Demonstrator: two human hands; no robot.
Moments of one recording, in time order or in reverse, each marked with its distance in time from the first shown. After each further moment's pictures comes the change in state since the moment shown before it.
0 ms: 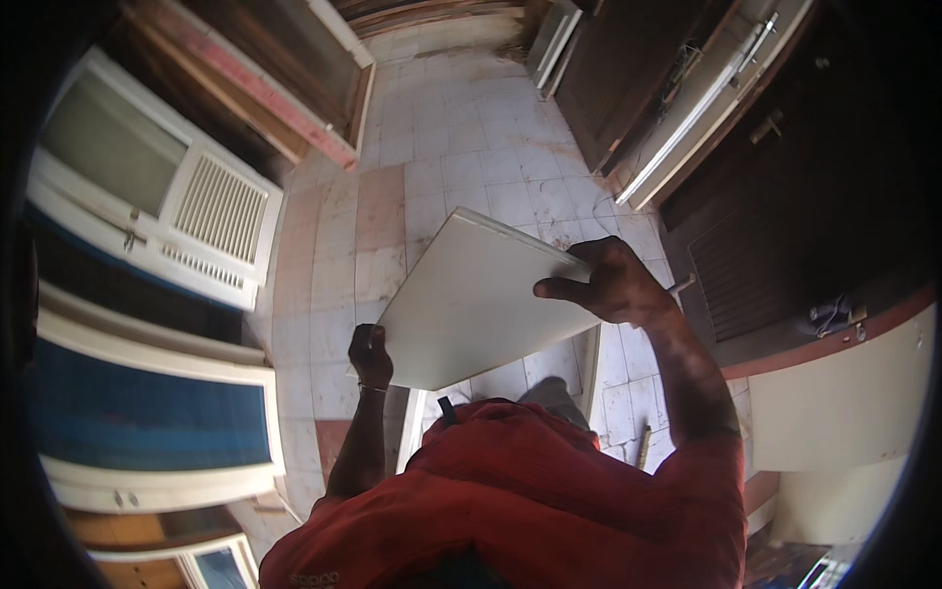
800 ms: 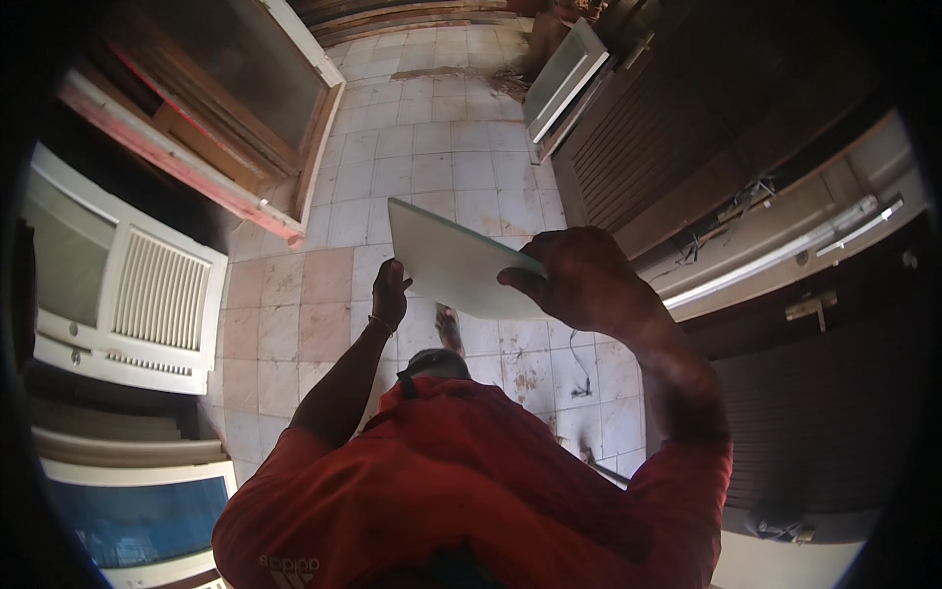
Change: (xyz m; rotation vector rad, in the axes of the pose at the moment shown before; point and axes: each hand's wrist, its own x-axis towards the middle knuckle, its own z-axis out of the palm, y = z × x) left_hand 0.592 -0.117 0.608 -0.430 -0.218 -0.296; right_hand 0.662 0.160 -0.288 -0.498 0.014 -0.355
